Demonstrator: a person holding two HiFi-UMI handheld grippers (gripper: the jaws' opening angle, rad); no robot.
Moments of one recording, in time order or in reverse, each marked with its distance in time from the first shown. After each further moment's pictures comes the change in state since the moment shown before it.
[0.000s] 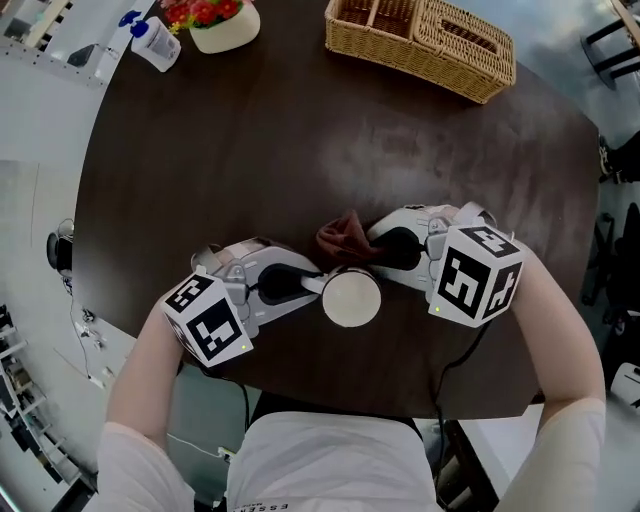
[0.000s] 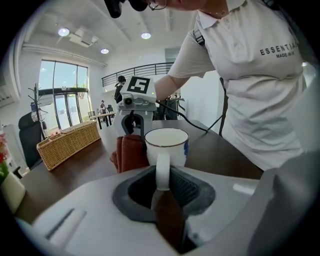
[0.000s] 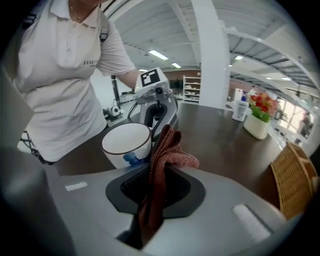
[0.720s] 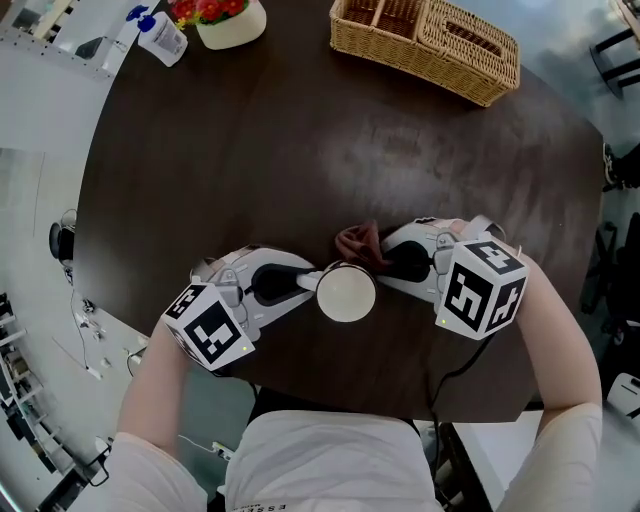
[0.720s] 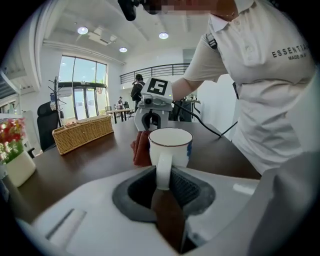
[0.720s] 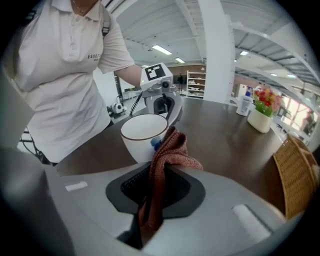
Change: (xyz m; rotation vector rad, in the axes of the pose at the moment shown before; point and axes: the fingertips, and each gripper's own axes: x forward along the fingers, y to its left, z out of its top) left arm -0.001 0.002 -0.005 -0.141 0.000 0.144; right arm -0.007 0.024 -0.020 -0.009 0.045 0.039
